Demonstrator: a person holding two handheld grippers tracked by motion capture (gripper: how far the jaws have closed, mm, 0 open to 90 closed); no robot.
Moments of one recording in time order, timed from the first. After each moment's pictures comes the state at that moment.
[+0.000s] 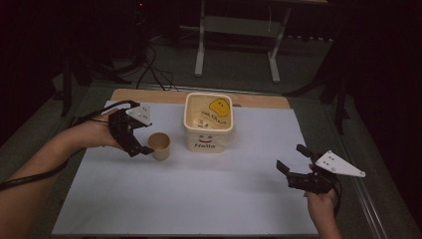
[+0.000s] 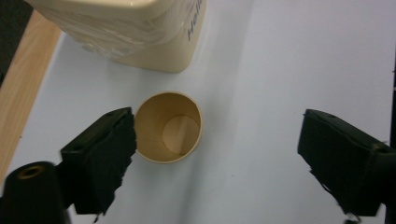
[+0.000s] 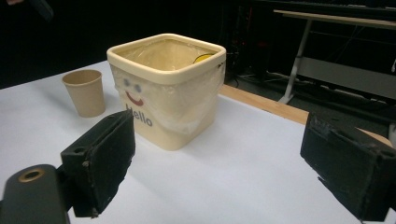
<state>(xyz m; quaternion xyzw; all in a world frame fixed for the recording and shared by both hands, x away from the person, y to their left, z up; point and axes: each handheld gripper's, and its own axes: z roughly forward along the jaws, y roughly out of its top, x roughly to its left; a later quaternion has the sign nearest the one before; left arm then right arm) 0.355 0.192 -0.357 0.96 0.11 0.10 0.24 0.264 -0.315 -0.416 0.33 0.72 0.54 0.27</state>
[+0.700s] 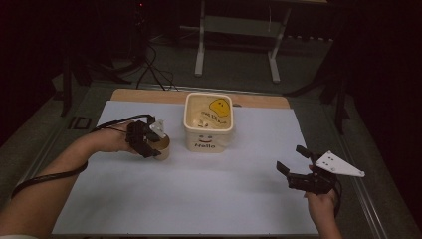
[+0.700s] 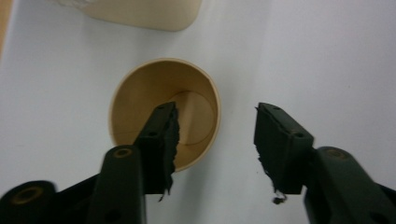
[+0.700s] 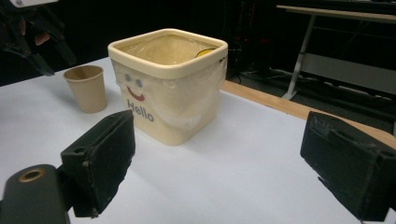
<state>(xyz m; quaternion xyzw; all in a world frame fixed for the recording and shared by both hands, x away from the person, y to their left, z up) 0.374 0.168 -0.418 0.98 0.11 0.10 0.16 0.265 -0.317 -0.420 0.33 0.73 0.54 0.26</state>
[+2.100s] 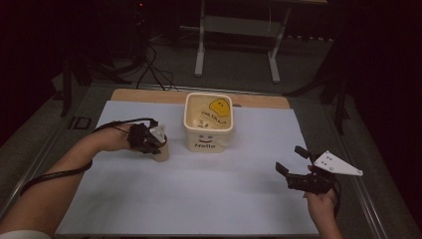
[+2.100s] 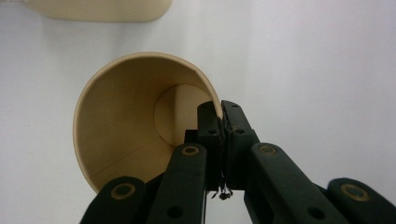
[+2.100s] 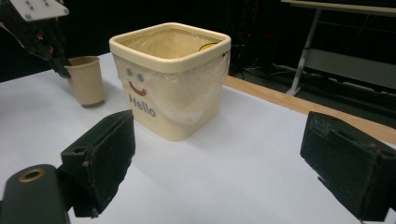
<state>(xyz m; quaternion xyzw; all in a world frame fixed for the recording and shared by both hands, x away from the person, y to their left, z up) 0.385 0.173 -0.433 0.98 0.04 0.06 0.16 0.268 -0.317 -0.423 0.33 0.73 0.54 0.26</state>
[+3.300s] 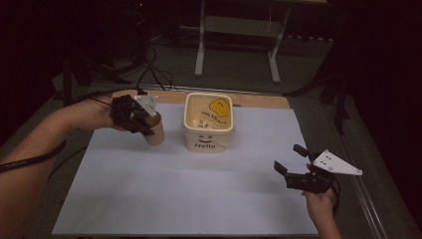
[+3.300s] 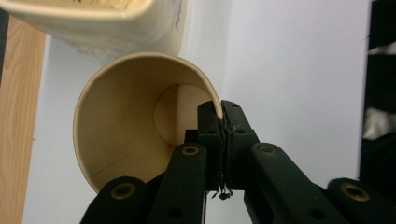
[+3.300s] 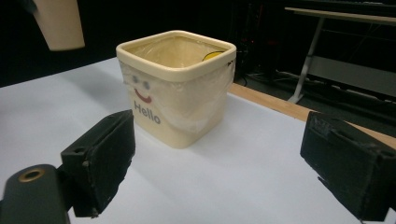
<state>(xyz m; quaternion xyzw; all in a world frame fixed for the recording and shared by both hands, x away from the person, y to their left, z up) 0.367 0.176 -0.300 0.98 0.05 0.06 0.19 0.268 -0.312 -0.419 0.32 0.73 0.54 0.26</state>
